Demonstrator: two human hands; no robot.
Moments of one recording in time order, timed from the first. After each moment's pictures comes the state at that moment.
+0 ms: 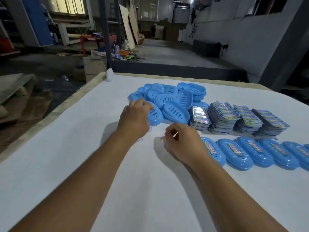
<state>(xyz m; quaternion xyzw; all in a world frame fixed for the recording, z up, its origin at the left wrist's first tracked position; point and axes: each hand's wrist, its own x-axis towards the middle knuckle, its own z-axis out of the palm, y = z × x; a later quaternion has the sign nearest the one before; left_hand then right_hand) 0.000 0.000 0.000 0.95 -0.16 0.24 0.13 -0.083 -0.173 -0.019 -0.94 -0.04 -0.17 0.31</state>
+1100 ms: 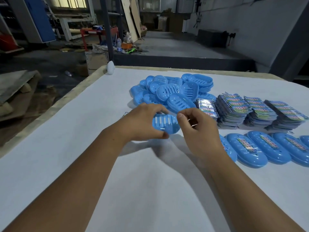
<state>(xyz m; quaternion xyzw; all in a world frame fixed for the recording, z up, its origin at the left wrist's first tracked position) -0.022 0.004 0.013 0.93 -0.28 0.03 0.25 -0.087 -0.177 -0.009 -0.82 -0.01 -0.28 0.51</state>
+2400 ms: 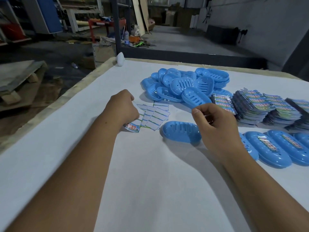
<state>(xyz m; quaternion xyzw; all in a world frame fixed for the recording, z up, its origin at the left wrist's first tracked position) -0.004 0.066 0.013 0.96 0.07 0.04 0.28 -0.085 -0.172 -0.017 -0.83 -0.03 -0.27 0.49</state>
